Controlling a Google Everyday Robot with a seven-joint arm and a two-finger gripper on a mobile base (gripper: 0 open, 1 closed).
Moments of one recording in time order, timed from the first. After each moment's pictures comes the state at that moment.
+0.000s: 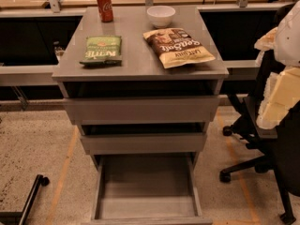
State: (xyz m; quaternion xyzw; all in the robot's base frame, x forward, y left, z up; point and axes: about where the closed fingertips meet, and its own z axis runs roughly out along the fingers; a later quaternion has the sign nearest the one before) arm 0.438 -0.217 0.977 -0.60 0.78 -0.03 0.16
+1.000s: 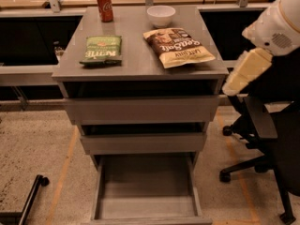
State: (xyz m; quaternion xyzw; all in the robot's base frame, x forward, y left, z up) arm 0.534 -0.205 0.963 -0.53 0.81 0.02 0.26
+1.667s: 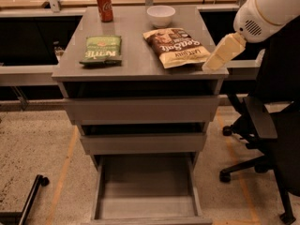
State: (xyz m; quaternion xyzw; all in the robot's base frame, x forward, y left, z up) arm 0.596 -0.190 0.970 -0.43 0.85 -0.01 0.31
